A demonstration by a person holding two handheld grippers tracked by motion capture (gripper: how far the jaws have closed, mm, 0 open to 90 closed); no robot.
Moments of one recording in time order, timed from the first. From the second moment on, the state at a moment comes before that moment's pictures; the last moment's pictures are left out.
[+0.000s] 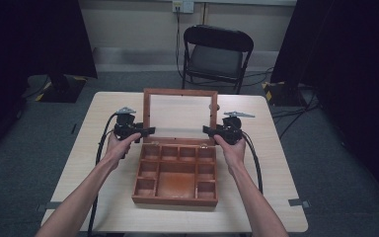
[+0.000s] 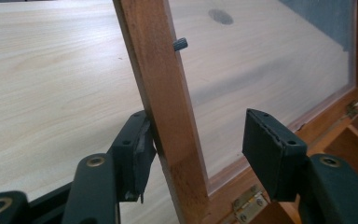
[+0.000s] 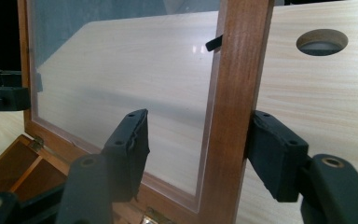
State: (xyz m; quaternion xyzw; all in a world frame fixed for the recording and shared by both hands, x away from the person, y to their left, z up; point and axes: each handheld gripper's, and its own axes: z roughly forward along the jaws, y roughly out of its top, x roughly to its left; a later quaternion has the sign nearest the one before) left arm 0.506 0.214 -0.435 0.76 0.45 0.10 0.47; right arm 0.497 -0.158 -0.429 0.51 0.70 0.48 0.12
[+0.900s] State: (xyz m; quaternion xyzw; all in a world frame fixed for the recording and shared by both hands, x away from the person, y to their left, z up) left arm 0.476 0.227 -0.413 0.76 0.40 0.10 0.51; right arm 0.459 -0.166 -0.409 0.49 0.71 0.49 0.12
